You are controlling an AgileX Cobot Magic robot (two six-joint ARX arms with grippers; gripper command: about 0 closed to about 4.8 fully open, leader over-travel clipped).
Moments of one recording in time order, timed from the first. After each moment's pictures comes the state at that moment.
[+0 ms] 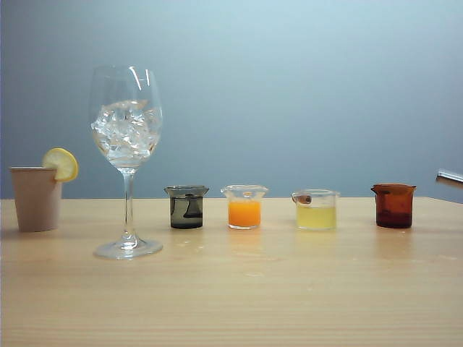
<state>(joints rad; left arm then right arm) -0.77 0.88 0.93 -0.17 0.20 0.03 -0.74 1.54 0.83 0.08 -0.52 0.62</state>
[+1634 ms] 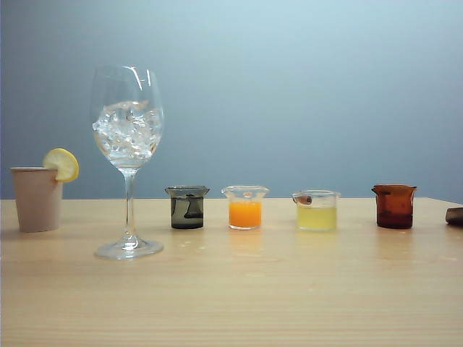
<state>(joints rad) -0.77 0.25 0.64 -0.33 -0.02 -0.04 0.17 0.40 0.54 -0.16 -0.09 0.30</state>
